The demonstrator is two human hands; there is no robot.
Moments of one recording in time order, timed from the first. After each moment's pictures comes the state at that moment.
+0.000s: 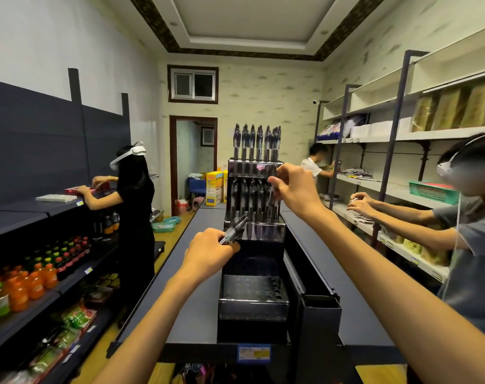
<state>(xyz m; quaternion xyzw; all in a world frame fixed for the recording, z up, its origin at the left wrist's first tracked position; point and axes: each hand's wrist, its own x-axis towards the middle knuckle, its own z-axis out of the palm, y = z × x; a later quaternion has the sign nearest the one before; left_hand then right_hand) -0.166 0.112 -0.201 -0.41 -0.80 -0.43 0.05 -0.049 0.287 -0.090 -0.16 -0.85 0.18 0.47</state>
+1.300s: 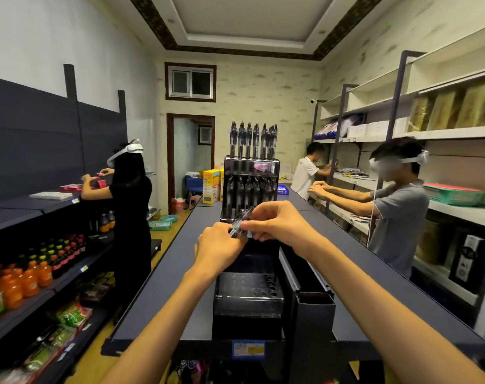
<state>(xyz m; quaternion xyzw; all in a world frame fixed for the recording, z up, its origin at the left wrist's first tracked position) -0.151 0.143 -0.202 -0.35 -0.82 -0.43 0.12 -0.021 0.244 -0.144 -0.10 -0.82 0.49 0.27</state>
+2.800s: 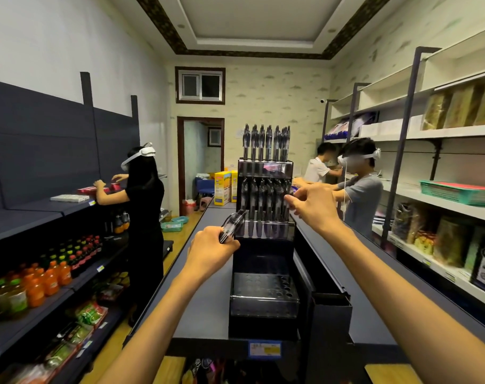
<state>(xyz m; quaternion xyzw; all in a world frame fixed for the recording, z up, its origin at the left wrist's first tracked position) -0.183 0.104 -0.212 -0.40 -0.78 -0.48 0.09 -0.035 0.298 -0.123 -0.23 -0.85 0.15 0.44</state>
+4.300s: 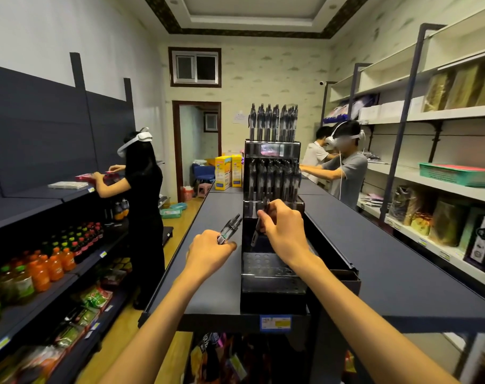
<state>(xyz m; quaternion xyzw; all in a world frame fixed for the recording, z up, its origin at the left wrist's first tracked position) -0.208 0.093 -0.264 -0.36 -0.83 -0.41 0.08 -0.068 0.216 -0.213 -0.19 -0.83 0.21 0.47</state>
